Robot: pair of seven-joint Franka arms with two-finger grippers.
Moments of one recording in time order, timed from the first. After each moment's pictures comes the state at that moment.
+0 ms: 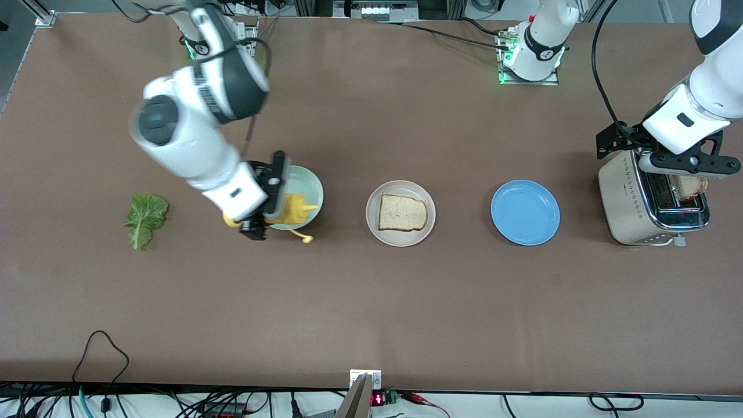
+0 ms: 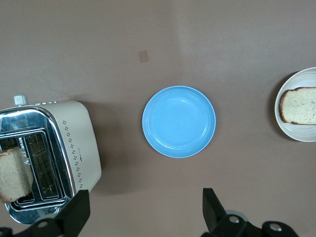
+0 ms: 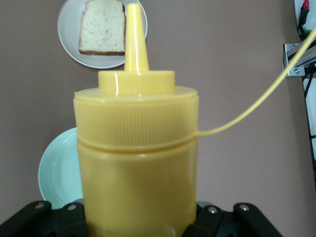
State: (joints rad) left arm -0.03 -0.01 -0.04 -1.73 0.02 1.67 0.02; right arm 0.43 0.36 -0.08 -1.57 0.28 2.06 -1.26
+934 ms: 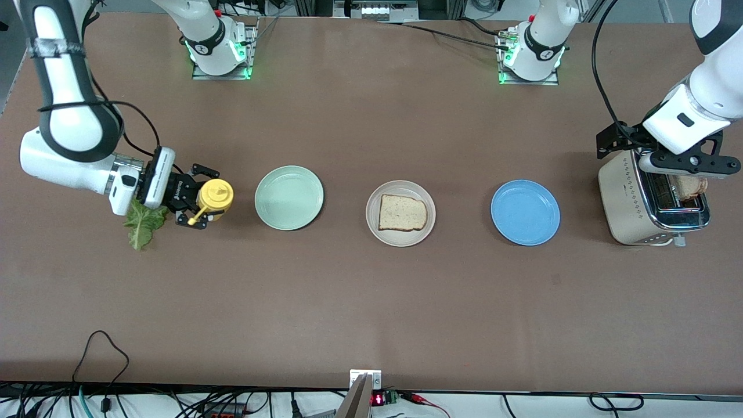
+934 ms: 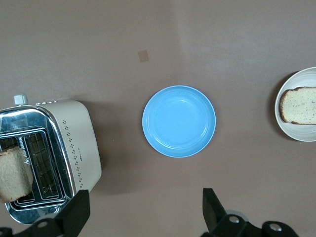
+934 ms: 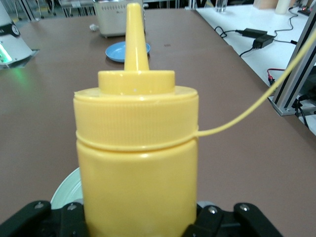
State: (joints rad) left arm -0.03 -0.01 -0.04 -1.73 0.02 1.67 0.02; right arm 0.05 0.27 -0.08 -2.06 1.17 2.00 -2.17
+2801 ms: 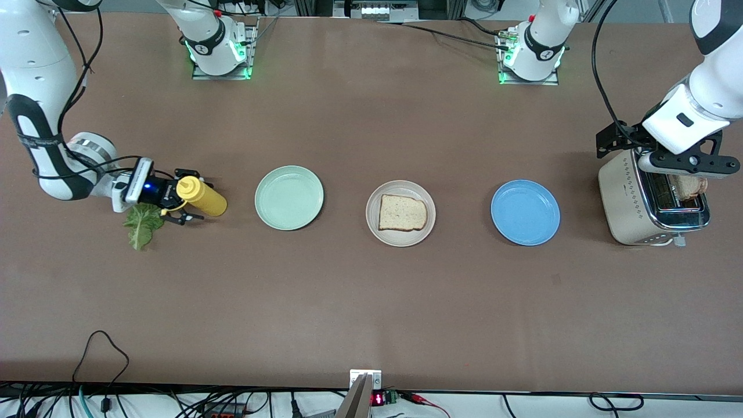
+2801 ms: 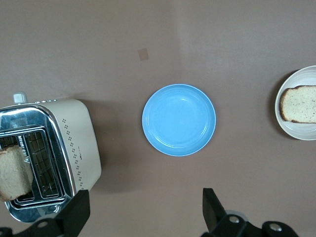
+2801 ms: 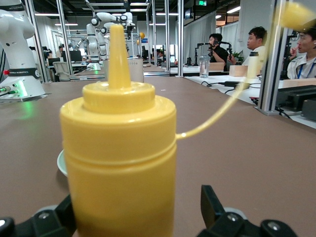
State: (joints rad) left arm -0.03 -0.01 -0.04 -1.73 0.02 1.66 0.02; right arm -0.29 0.67 -0.08 -2.03 1.33 1.64 -2.69
